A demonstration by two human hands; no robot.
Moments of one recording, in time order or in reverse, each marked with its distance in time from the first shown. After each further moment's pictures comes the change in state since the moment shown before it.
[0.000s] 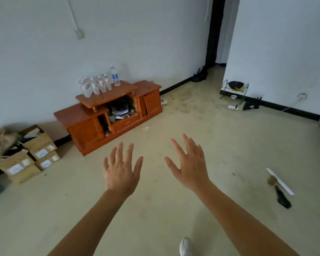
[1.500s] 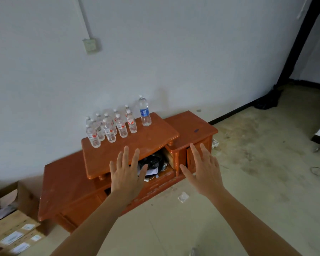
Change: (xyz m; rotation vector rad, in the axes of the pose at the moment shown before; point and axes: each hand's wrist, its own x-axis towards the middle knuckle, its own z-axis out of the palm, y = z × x) left_hand 1.084 -0.226 0.251 0.133 -0.049 -0.158; right_hand 1.084 0.060 0.462 0.075 -0.118 -0.096
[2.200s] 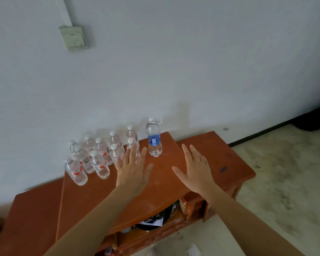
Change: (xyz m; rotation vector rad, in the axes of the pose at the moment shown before) left_hand 0.468 -0.041 0.103 0.010 -0.058 -0.058; right_hand 0.490 0.012 0.175 -0.006 -0.269 -0.140
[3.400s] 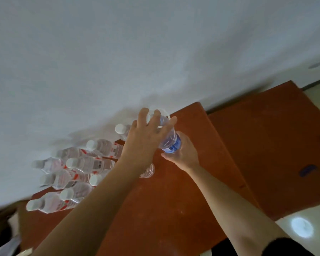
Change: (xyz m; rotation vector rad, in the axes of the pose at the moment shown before) left_hand 0.385 -0.036 0.133 0.583 -0.214 0.342; right_hand 0.364 0.035 0.316 0.735 -0.152 0.129
